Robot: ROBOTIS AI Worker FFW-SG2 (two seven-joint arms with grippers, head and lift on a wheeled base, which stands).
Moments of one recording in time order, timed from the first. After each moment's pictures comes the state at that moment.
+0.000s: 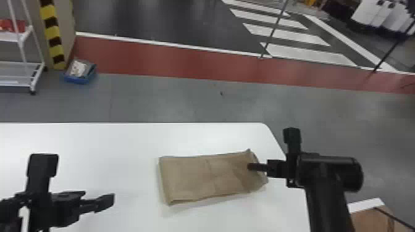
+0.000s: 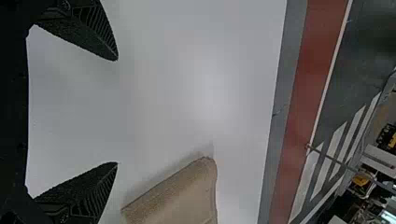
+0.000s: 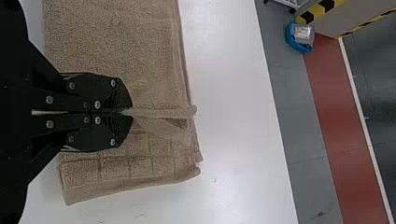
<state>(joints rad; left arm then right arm) 0.01 0.01 -0.04 -1.62 0.02 0.88 -0.52 -0.29 -0.20 -0.44 -1.28 0.35 0.95 0.81</state>
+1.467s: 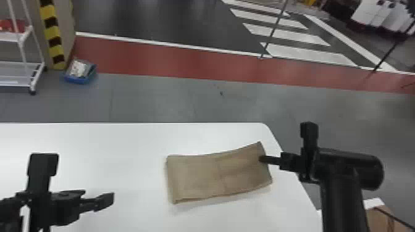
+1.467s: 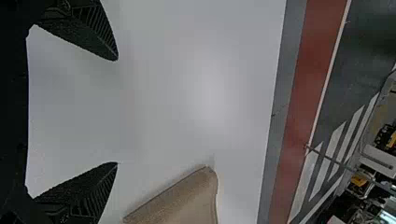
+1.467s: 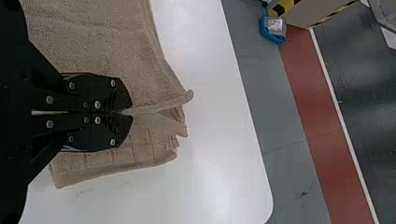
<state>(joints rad) 0.00 0.01 -0.04 -1.59 0.02 0.86 -0.52 -0.30 -0.24 -0.50 -1.33 0.30 1.00 0.80</state>
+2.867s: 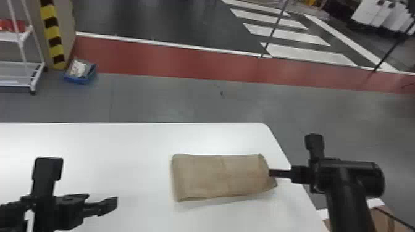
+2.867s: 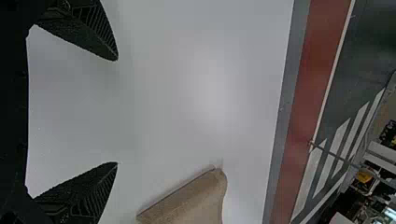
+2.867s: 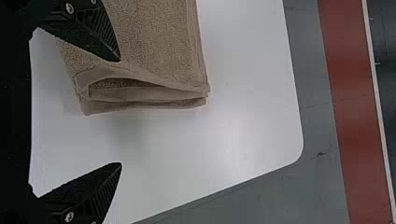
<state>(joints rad) 0.02 0.01 -0.05 -1.59 0.02 0.85 -0.52 -0.29 -0.30 -0.49 -1.17 0.39 0.87 0.70</state>
